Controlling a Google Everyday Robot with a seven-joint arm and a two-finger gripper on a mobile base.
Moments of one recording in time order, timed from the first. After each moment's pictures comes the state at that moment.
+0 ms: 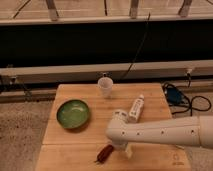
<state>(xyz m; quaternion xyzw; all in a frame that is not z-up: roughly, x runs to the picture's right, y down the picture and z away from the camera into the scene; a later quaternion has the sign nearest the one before) 0.069 0.308 0.771 -0.32 -0.13 -0.44 0.83</state>
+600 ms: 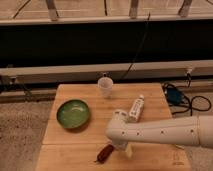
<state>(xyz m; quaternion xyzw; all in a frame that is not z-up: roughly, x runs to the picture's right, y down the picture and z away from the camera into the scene) 0.070 0.309 0.773 -0.32 -0.14 -0.45 0.82</state>
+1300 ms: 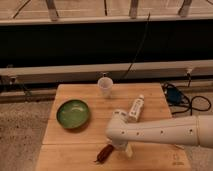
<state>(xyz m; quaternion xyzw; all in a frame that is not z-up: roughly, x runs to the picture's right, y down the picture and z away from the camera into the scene) 0.070 0.310 0.774 -0.32 -0.14 -0.45 0.82</state>
